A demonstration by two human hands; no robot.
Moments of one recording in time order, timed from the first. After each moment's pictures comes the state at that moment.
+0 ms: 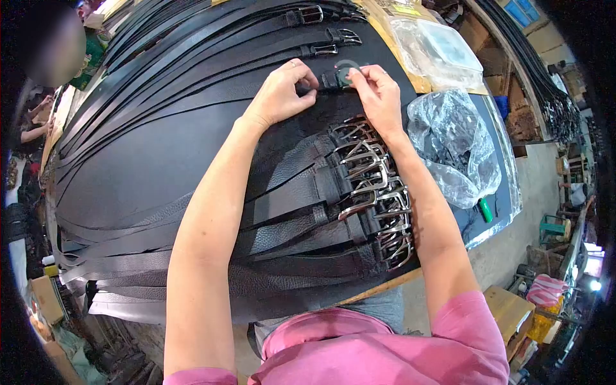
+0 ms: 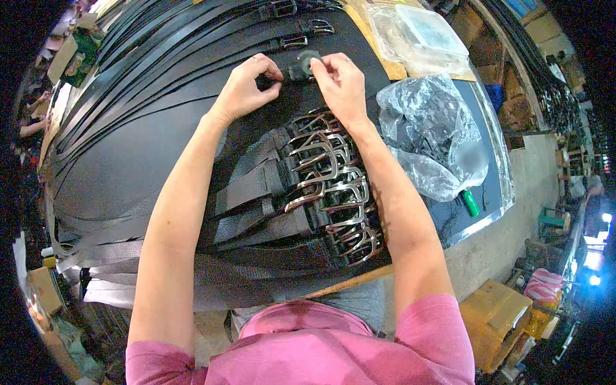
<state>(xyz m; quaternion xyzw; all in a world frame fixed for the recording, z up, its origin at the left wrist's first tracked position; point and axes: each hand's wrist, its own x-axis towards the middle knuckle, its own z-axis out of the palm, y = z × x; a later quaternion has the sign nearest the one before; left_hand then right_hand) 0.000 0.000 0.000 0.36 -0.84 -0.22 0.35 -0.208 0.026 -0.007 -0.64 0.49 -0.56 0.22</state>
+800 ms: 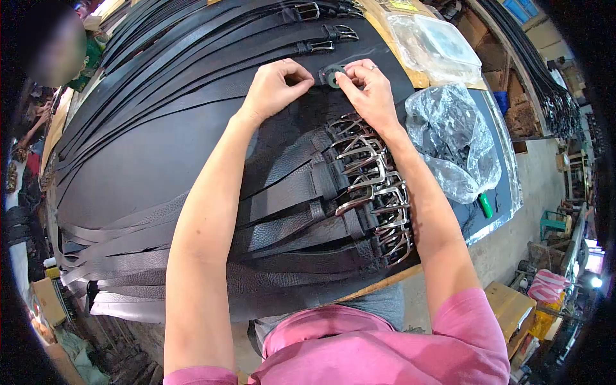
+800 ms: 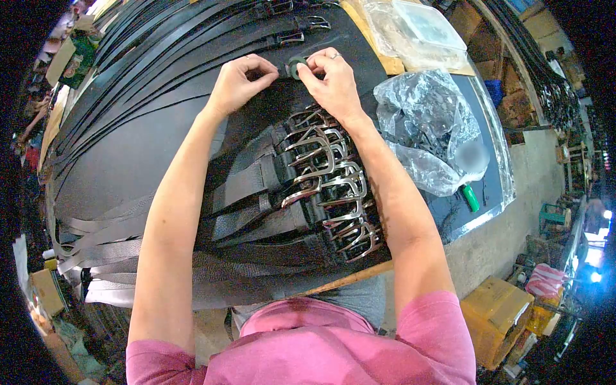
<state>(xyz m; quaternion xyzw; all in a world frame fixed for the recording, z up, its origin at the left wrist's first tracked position) 0.003 0.000 0.003 0.40 -0.78 -0.31 0.37 -0.207 0.023 -0.013 -0.70 0.44 -0.53 0.17</state>
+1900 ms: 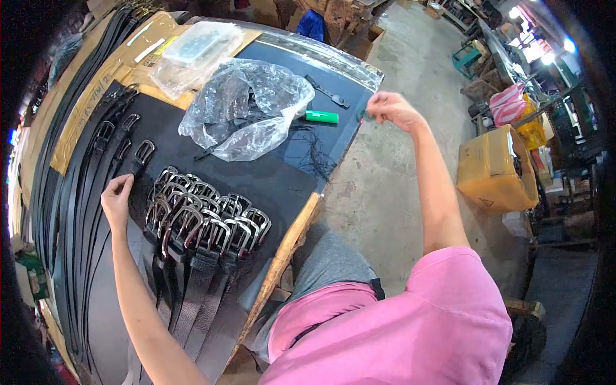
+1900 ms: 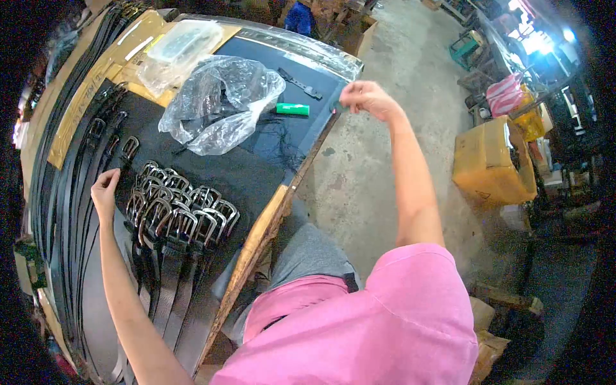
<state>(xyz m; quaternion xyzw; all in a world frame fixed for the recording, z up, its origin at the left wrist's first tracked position) -0.017 0.005 0.010 0.42 -0.80 -0.26 0.35 -0.593 0.353 0.022 -0.32 0.62 -0.56 0.44</state>
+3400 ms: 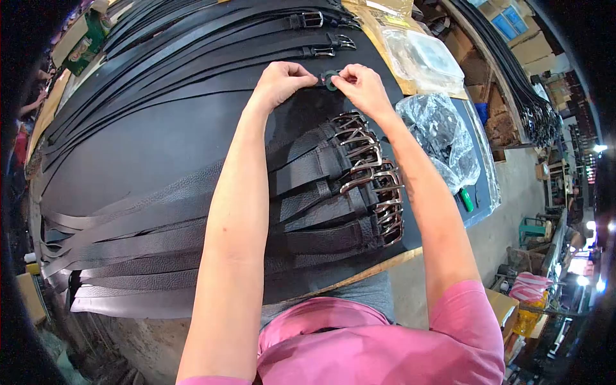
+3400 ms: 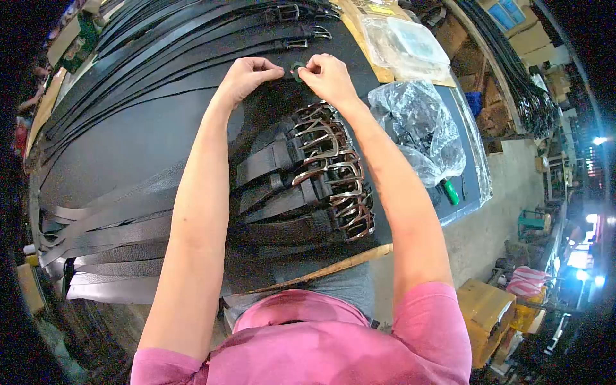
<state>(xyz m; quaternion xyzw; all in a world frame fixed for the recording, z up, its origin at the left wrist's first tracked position) 0.006 0.006 0.009 0.50 -0.66 -0.45 0.35 -0.204 0.021 0.021 -0.77 0.52 -0.34 0.15</state>
